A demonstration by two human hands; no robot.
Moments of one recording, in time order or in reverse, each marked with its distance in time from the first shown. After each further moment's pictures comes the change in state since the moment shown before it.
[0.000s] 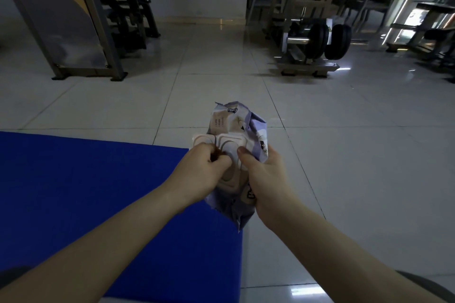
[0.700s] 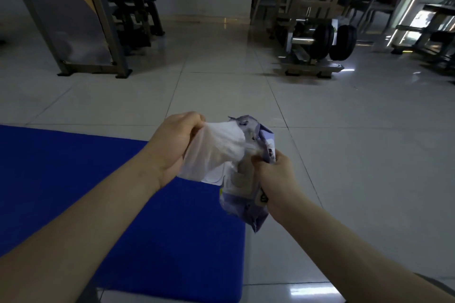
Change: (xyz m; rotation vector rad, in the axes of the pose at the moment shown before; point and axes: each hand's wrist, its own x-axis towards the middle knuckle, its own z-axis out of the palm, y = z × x) left_hand 0.007 0.008 -0.054 -0.614 0.086 -0.120; right_hand 0.017 0.015 -0.011 -0.224 0.130 0.117
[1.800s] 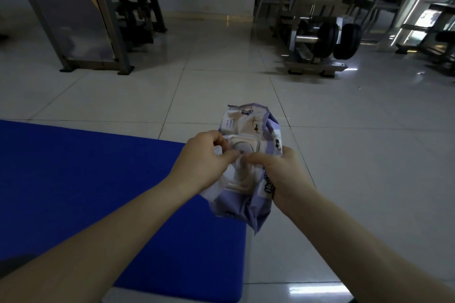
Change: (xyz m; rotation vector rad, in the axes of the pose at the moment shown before) left_hand 0.012 -0.052 0.023 0.673 0.059 0.252; right_hand 0.003 -0.013 -0.005 0.200 -0.133 0.002
